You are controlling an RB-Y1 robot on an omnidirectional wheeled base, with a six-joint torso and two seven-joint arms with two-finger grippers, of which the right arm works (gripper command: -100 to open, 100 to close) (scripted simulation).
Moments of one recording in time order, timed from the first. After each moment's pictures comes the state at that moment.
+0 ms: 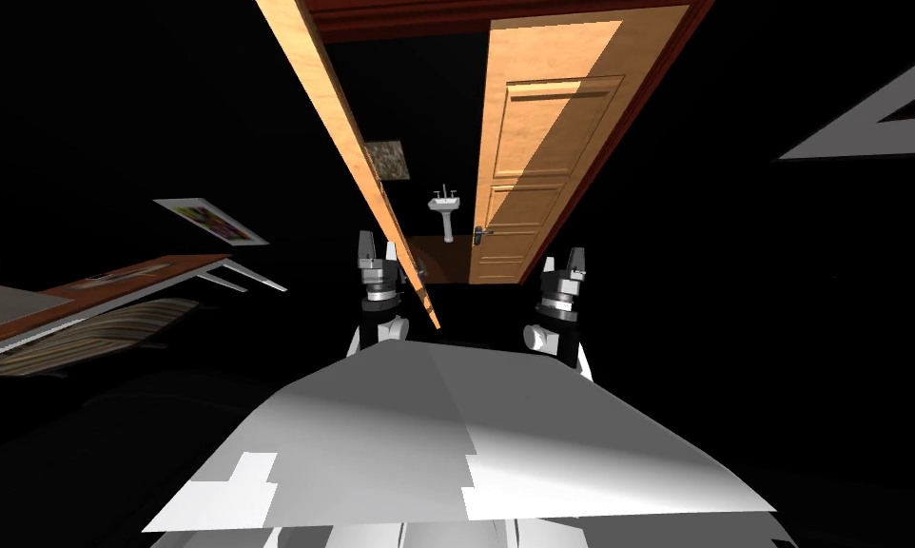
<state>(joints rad) 0.38 -0.03 -0.03 -2.15 -0.08 -0.51 0.07</state>
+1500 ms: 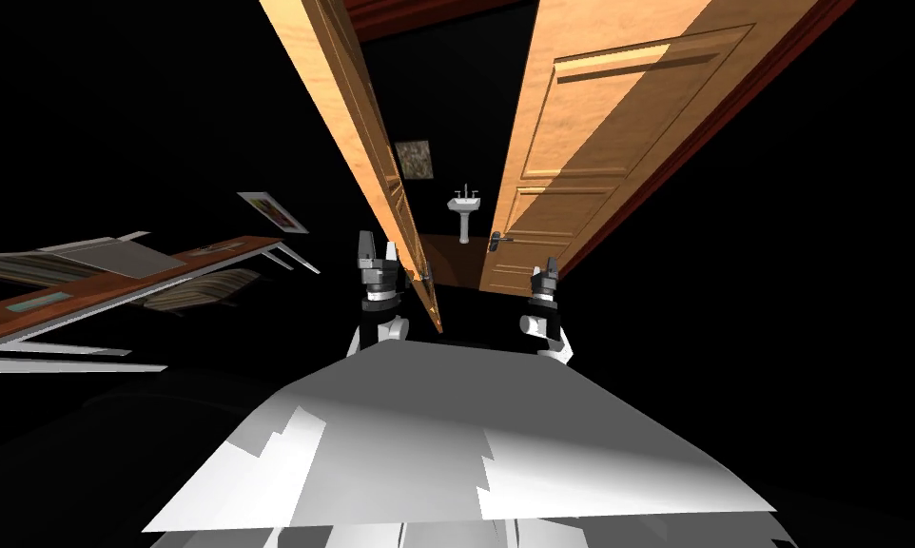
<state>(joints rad) 0.15 -0.12 -0.10 -1.71 -0.24 -0.51 0.15</state>
